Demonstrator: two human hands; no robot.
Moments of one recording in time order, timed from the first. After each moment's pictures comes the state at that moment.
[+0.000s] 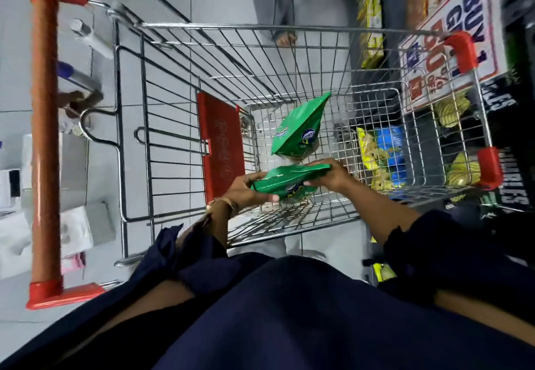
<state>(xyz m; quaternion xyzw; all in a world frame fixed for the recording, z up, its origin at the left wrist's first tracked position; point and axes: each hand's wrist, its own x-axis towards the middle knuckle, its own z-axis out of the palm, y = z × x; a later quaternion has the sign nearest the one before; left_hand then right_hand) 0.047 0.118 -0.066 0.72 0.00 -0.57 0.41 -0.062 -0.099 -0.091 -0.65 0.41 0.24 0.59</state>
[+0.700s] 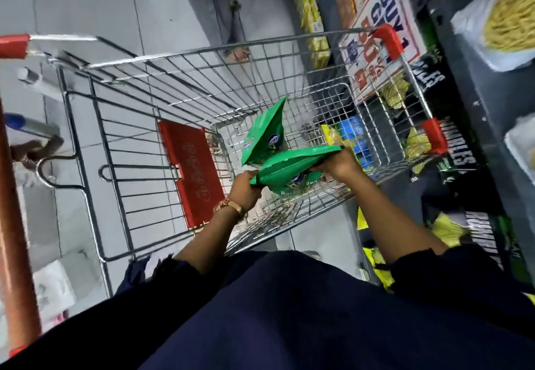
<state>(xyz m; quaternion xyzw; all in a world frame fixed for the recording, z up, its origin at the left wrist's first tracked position) 0.027 0.056 -0.053 0.83 -0.24 -0.42 0.28 -0.102 -0.134 -0.035 -0.61 0.55 0.06 0.57</state>
